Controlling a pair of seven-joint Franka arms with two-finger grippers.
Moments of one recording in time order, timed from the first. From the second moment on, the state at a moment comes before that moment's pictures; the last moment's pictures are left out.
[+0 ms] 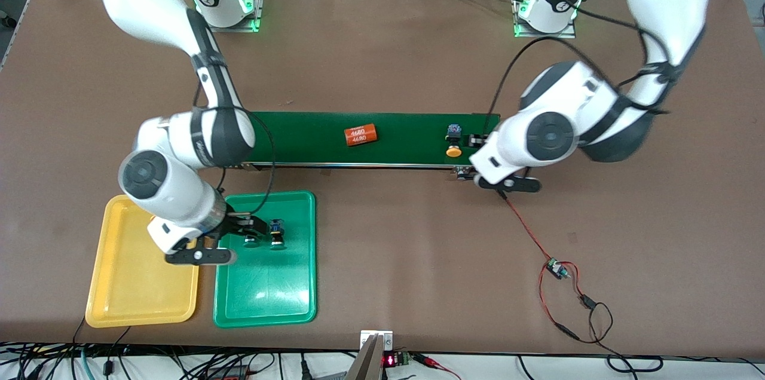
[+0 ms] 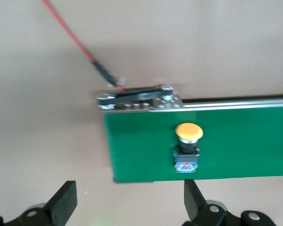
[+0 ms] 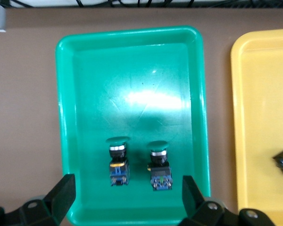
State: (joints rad) left arm 0.32 0.69 -0.96 -1.39 0.38 1.53 -0.62; right arm 0.42 0.72 -0.23 -1.20 0.17 2.05 0.19
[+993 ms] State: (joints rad) left arm 0.19 0.33 -0.38 -1.34 0.10 1.49 -0.09; right arm 0.43 0.59 -0.26 -1.21 0.12 1.84 0.19
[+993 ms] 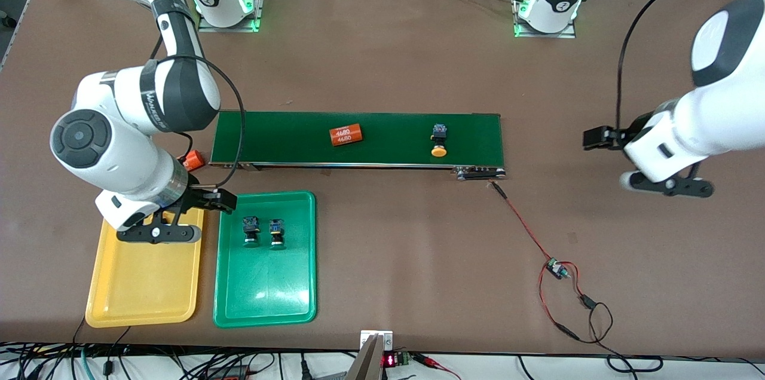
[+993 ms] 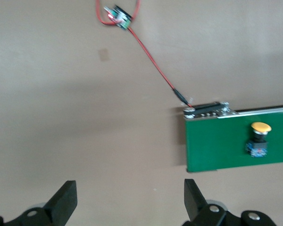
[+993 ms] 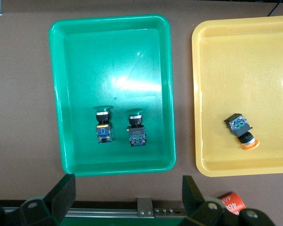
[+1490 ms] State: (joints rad) left arm 0.05 0.02 -0.12 -1.57 0.07 1.58 -0.07; right arm 0.47 0.58 -0.25 -1.22 0.12 1.78 0.19
